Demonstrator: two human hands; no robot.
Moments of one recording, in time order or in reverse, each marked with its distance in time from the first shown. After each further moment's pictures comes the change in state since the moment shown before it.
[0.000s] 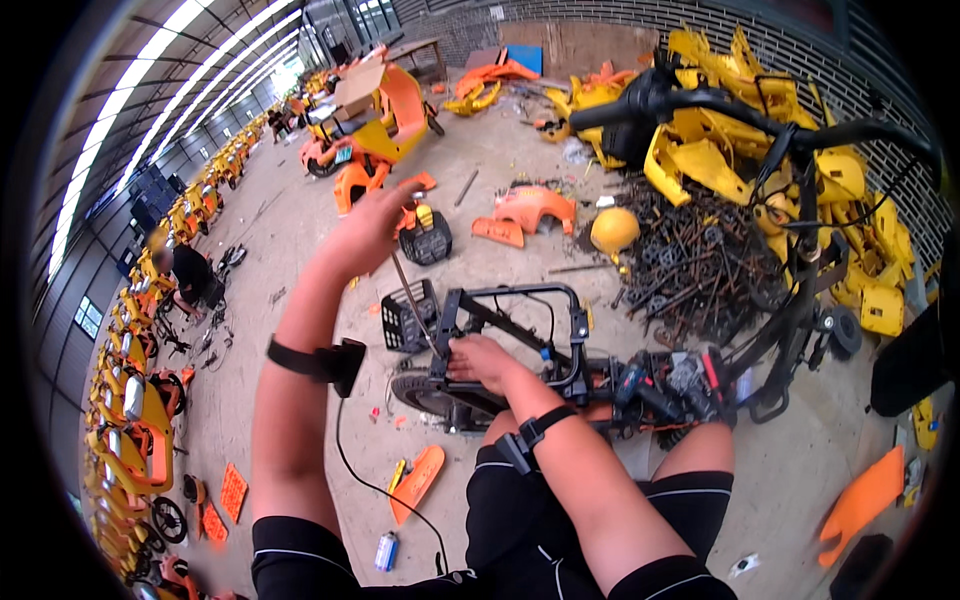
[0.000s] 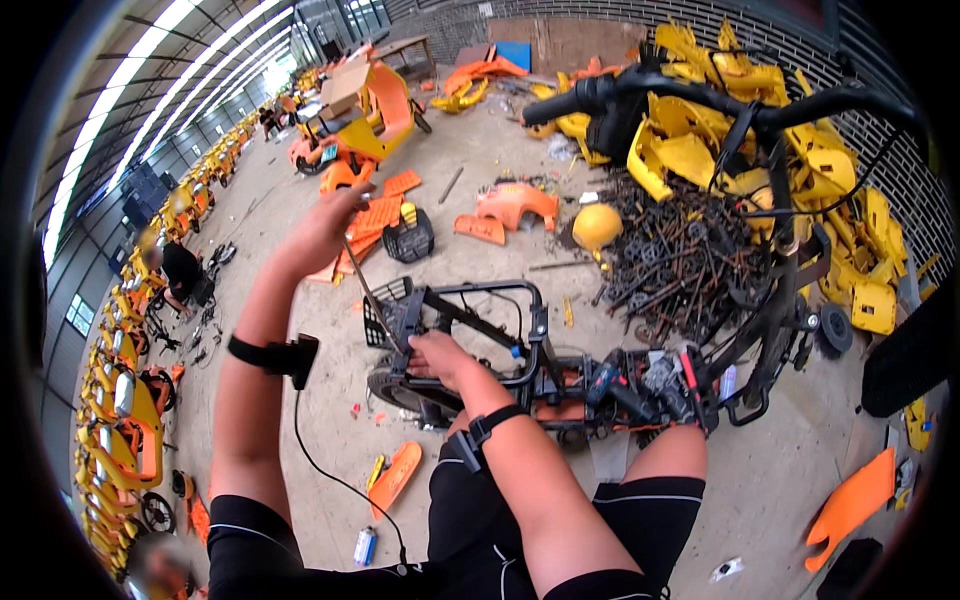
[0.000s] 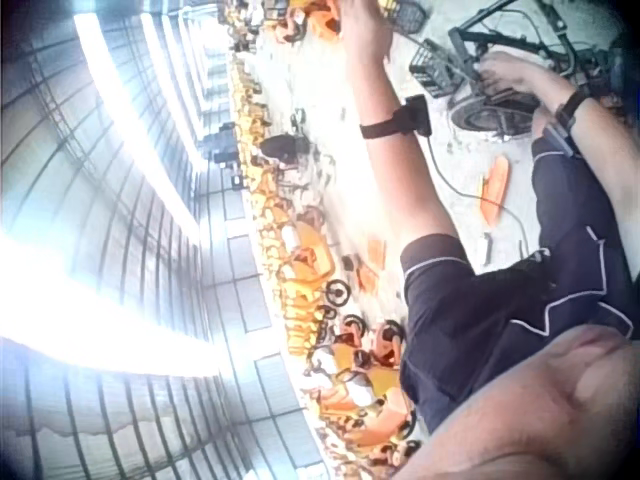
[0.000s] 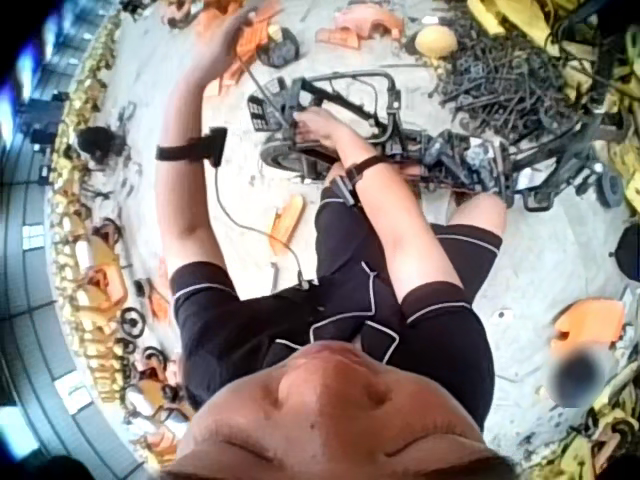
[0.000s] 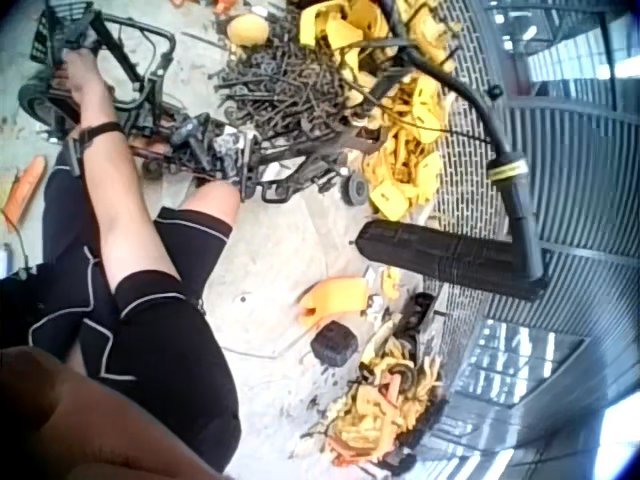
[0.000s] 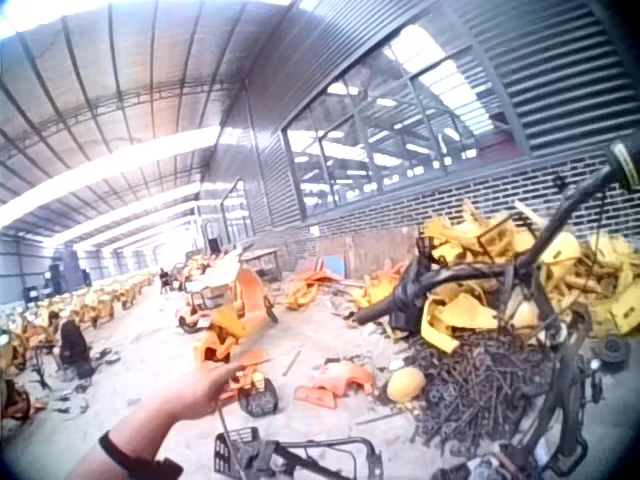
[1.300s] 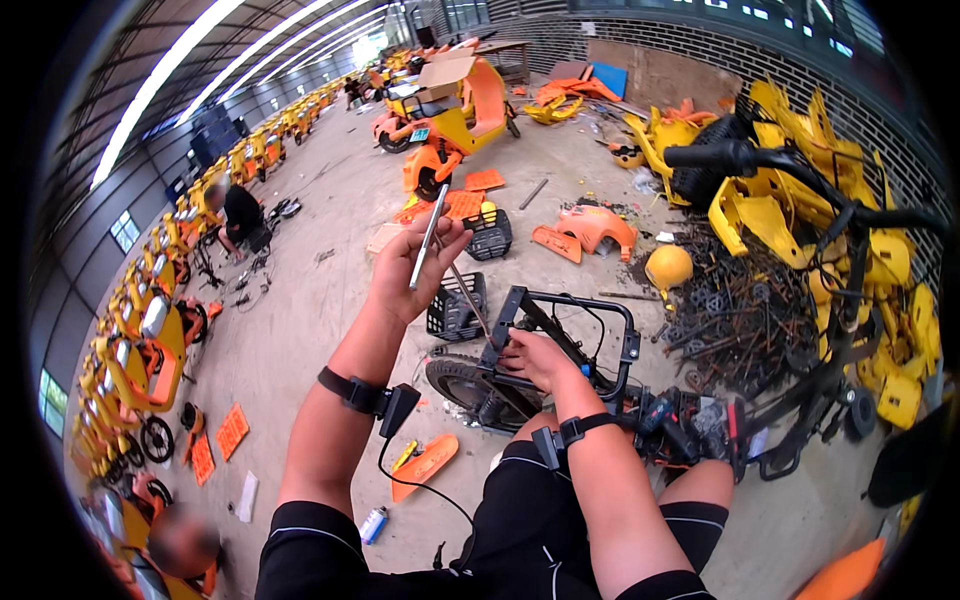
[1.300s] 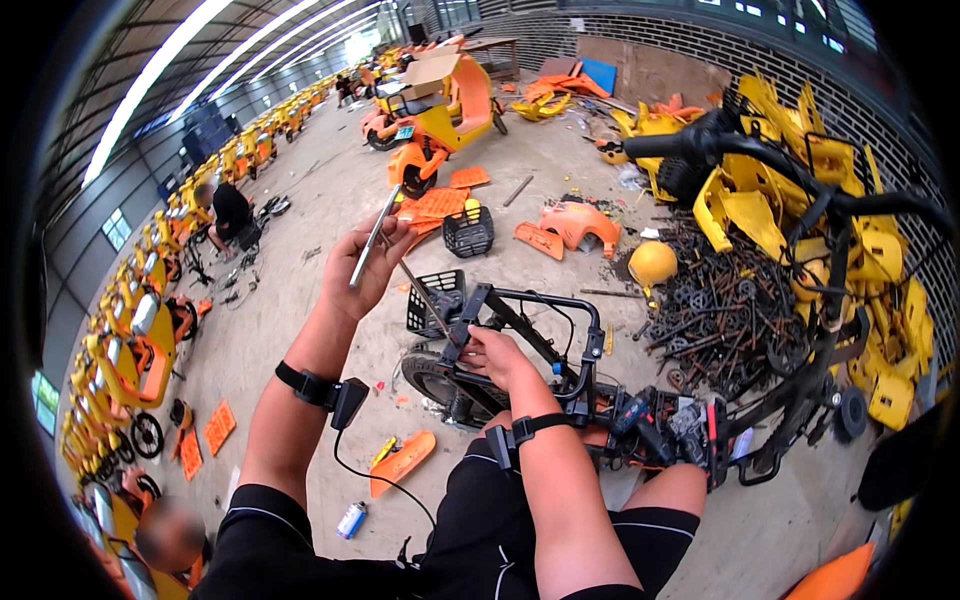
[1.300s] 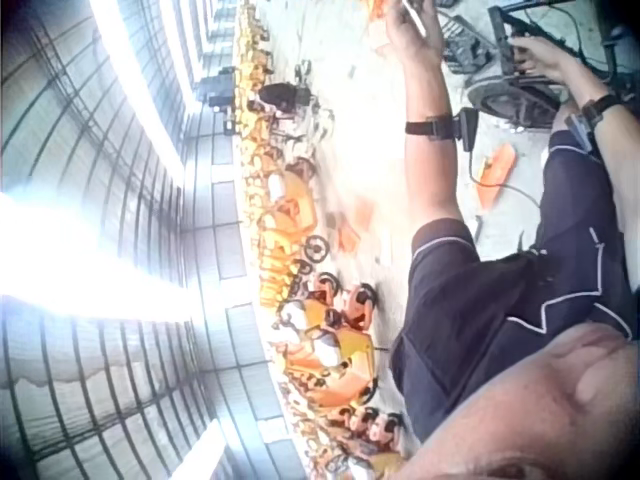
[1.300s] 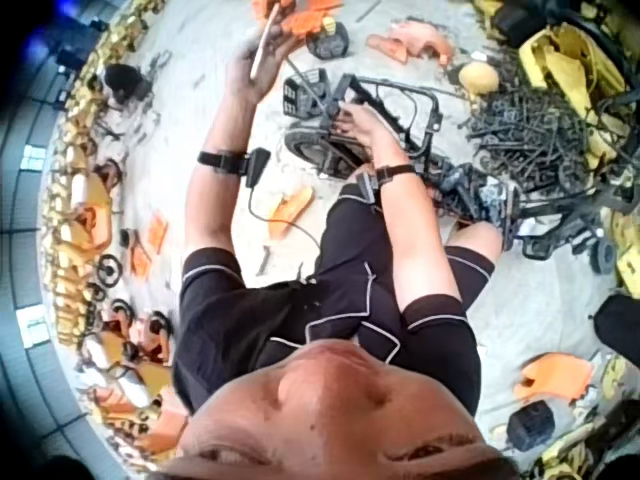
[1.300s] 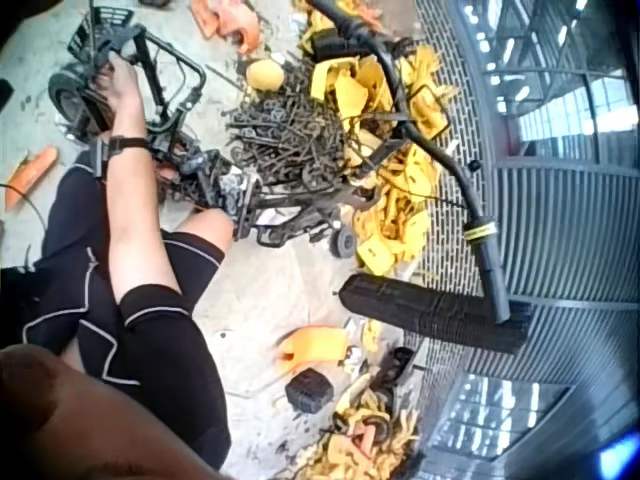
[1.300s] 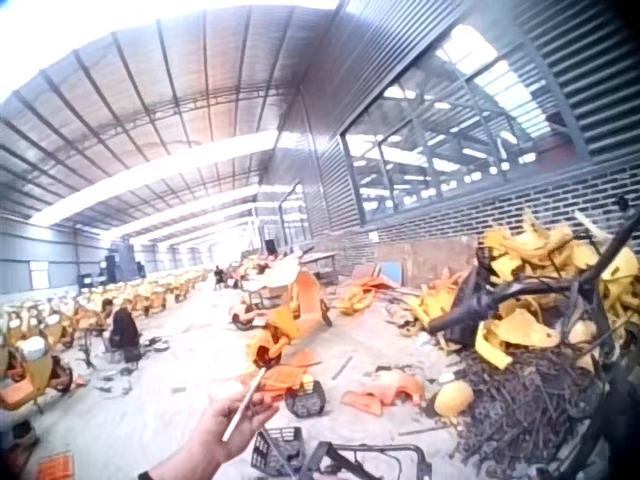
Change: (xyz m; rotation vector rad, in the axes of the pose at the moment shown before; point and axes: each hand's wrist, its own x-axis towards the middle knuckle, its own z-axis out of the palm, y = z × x) left_hand -0.092 0.026 -0.001 -1.989 0.530 -0.418; right_hand -0.003 -0.010 -0.001 0.002 -0.036 0.132
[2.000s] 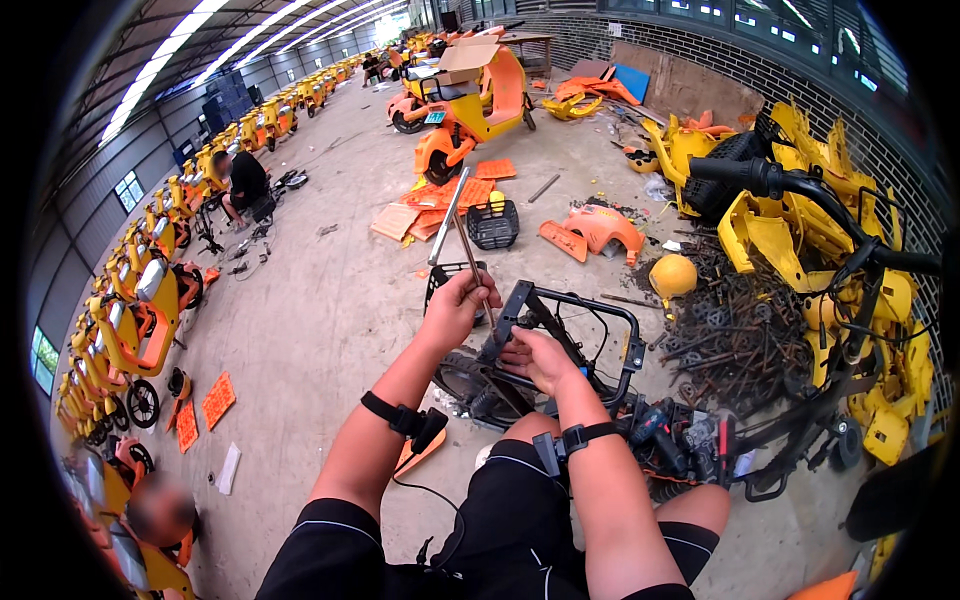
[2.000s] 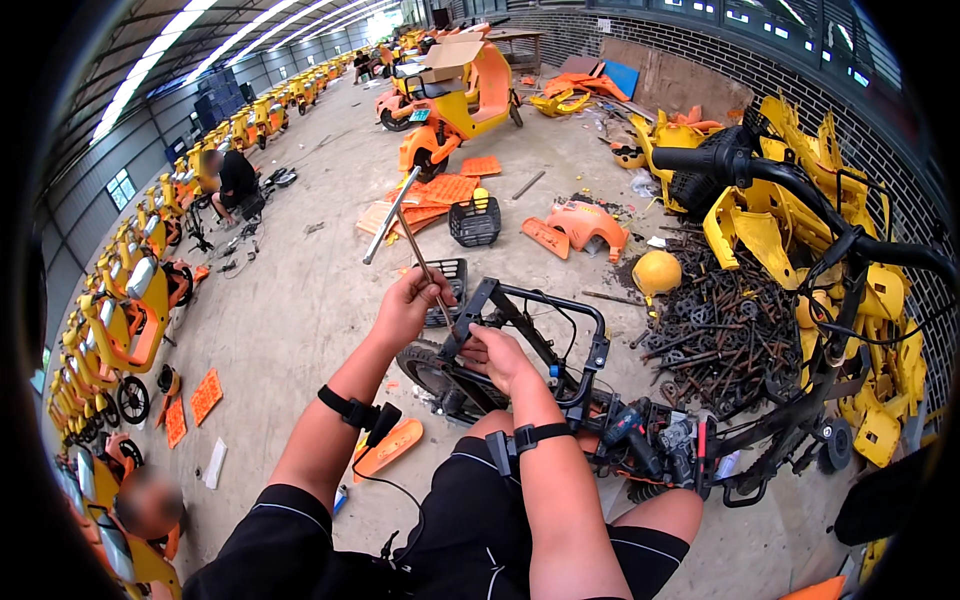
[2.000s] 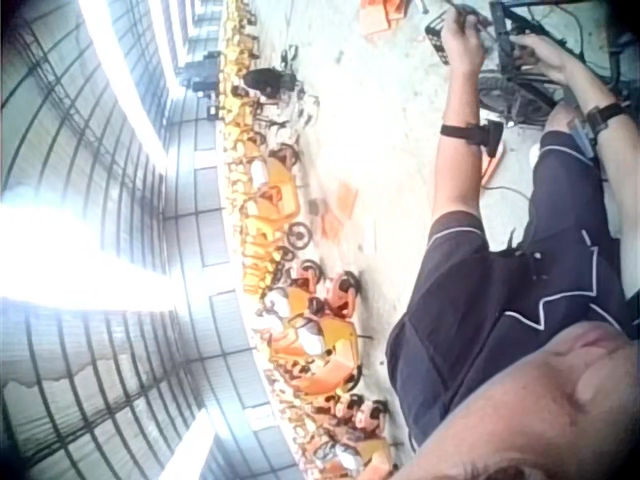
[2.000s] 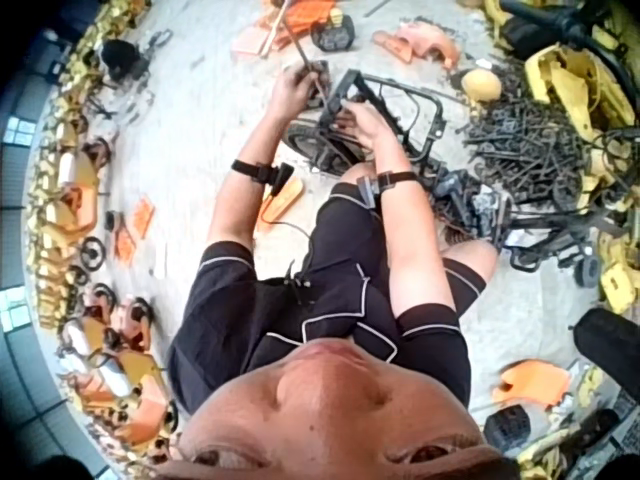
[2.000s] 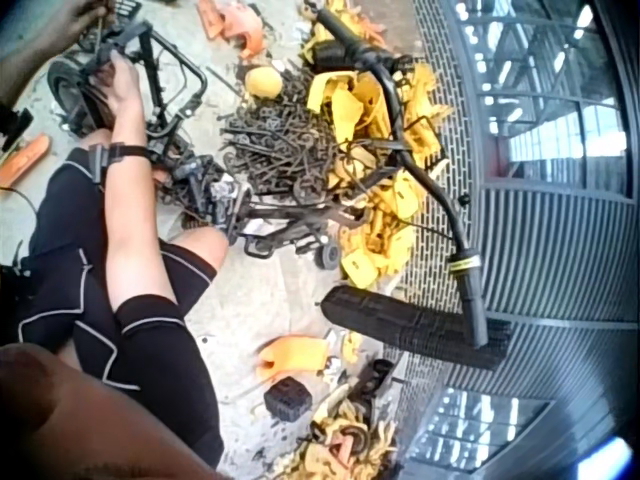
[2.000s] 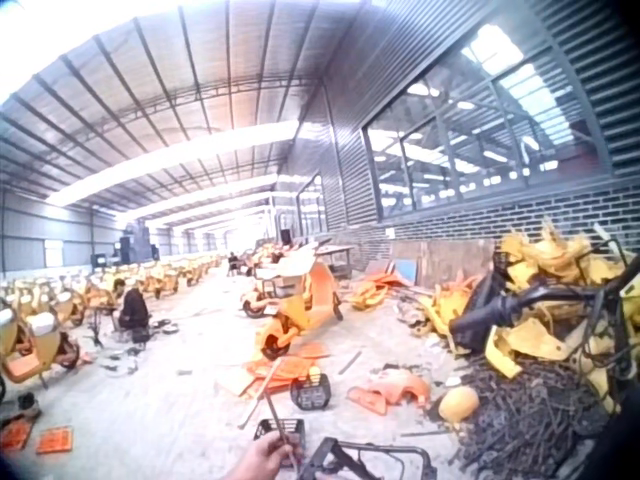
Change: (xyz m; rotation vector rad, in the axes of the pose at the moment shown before) left_hand -0.037 -0.086 -0.067 0.954 0.048 0.057; right_hand -0.005 -0.001 0.004 0.033 -0.008 -0.047
